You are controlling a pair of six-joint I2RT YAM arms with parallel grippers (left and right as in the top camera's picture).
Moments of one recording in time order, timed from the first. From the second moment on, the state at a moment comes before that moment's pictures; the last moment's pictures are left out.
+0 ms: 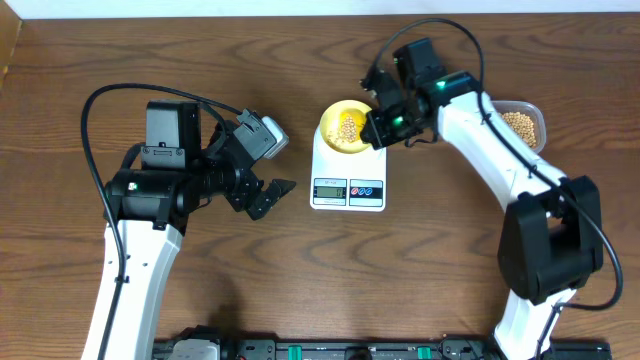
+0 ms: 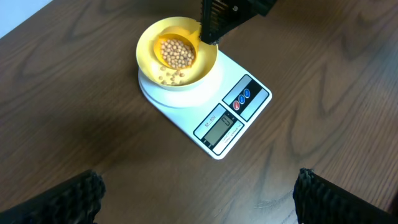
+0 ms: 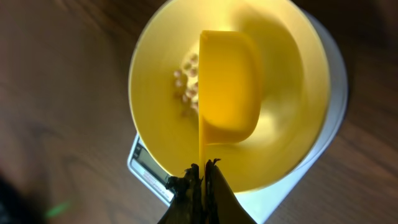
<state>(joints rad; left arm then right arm) -0.09 1.22 1.18 -0.93 0.58 0.66 0.38 1.97 1.59 -0.80 -0.45 0.02</state>
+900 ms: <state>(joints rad) -0.09 1.22 1.18 -0.93 0.58 0.66 0.65 1.85 1.60 -0.82 0.19 -0.17</state>
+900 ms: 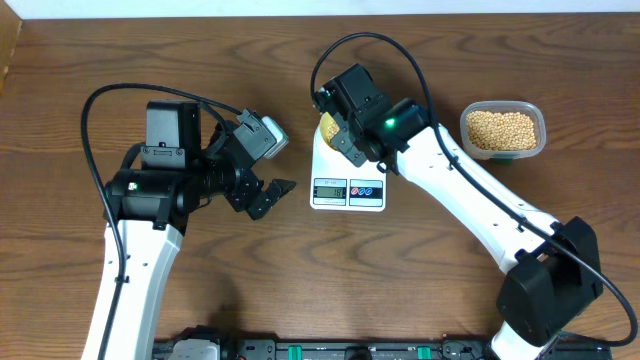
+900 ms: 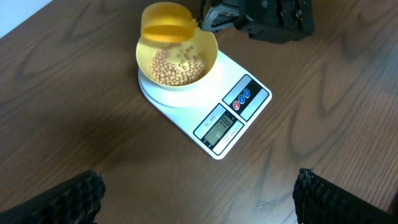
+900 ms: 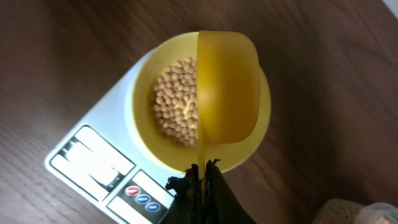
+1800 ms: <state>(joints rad) -0.09 1.22 1.18 -0.93 0.58 0.66 0.07 1.56 1.61 -1.11 -0.11 -0.17</state>
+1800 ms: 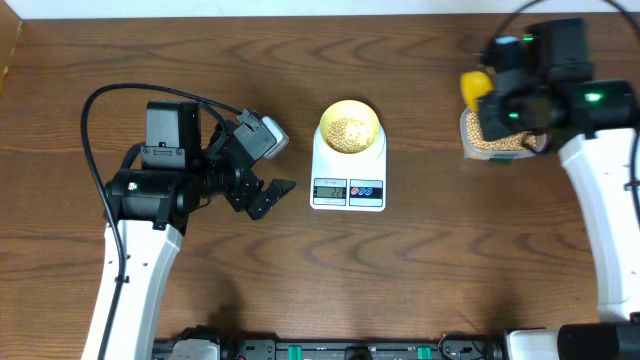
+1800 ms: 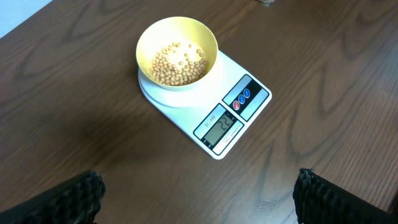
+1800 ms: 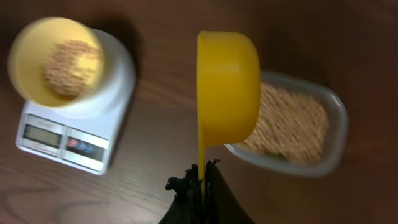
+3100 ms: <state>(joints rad) -0.09 1.22 1.18 -0.93 0.58 0.66 -0.08 1.93 1.61 -1.11 0.17 -0.08</state>
